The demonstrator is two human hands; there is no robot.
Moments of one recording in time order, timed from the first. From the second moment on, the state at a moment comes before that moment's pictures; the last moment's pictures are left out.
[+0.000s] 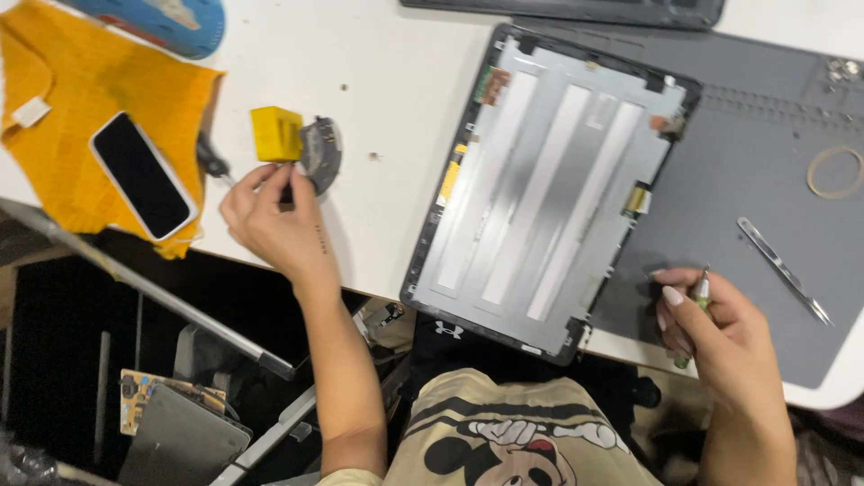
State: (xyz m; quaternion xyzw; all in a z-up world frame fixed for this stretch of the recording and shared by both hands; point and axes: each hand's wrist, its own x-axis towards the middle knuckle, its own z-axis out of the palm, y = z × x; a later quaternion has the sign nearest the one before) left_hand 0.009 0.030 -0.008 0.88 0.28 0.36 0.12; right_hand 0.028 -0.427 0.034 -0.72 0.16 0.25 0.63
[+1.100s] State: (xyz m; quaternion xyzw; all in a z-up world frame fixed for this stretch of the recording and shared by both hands) left_hand 0.001 0.033 -0.016 0.88 0.16 0.42 0.14; right_hand -0.046 -0.432 0.038 -0.84 -0.11 0.31 0.43
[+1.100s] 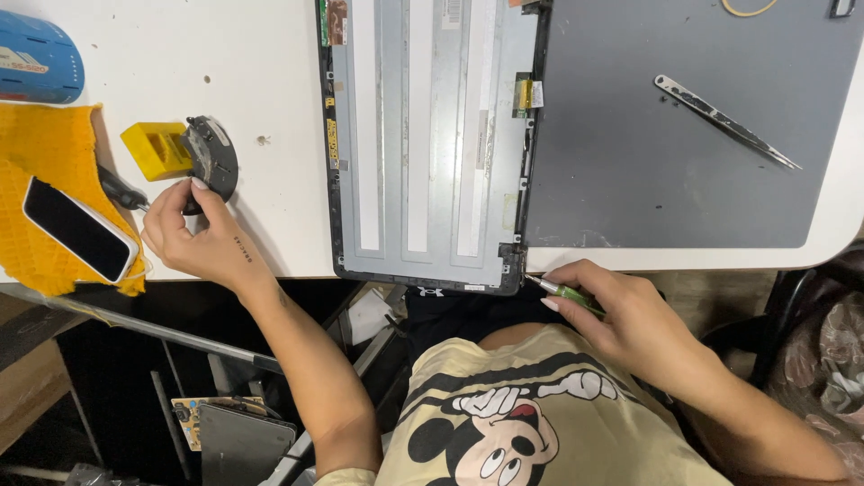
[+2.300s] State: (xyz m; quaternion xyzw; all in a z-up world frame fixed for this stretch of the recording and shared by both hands) left_hand -0.069 -0.169 0.043 0.78 -0.15 0.10 0.60; right_hand -0.026 -0.419 0.071 -0.79 -0.23 0.25 0.51
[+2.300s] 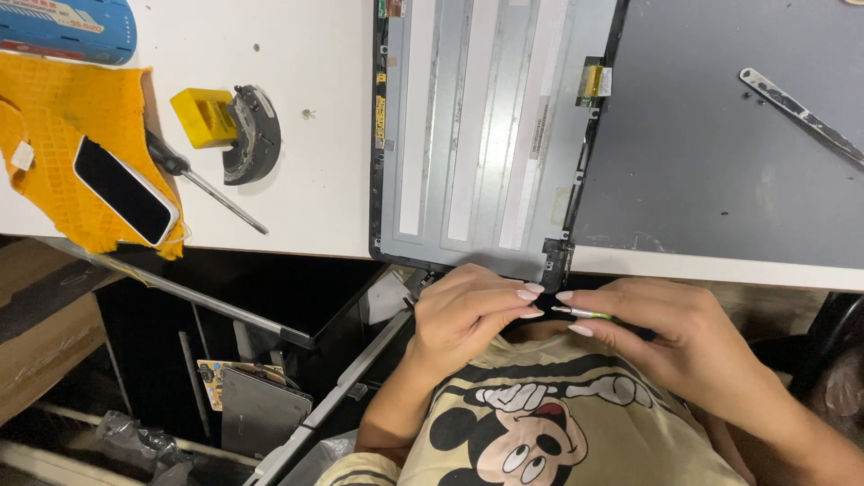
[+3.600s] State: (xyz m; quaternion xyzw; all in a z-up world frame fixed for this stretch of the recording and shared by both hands) left_hand -0.070 -0.174 0.040 0.82 -0.22 0.10 0.51; right_hand -0.032 -0.416 0.063 -0.79 -0.17 0.26 0.52
